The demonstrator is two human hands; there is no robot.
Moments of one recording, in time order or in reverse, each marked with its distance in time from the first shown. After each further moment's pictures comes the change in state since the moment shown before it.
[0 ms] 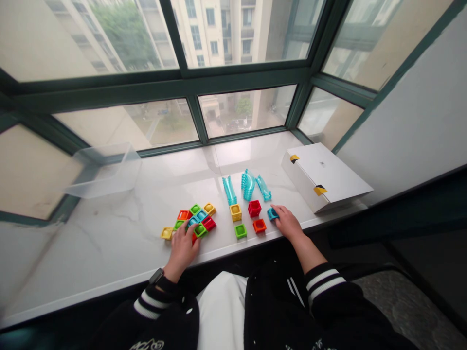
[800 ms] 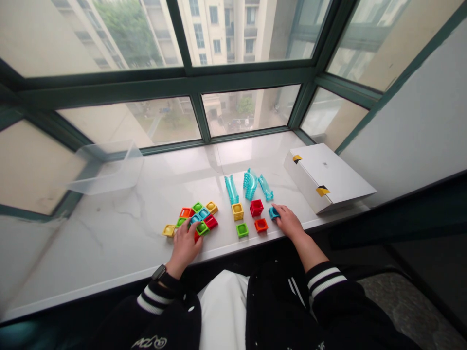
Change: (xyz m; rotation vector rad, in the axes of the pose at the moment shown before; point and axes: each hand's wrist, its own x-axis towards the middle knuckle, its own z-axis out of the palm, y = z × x) left_hand 0.001 0.002 -0.002 -0.026 -0.007 -0.005; right_hand 0.005 0.002 0.002 -0.009 -0.015 0.010
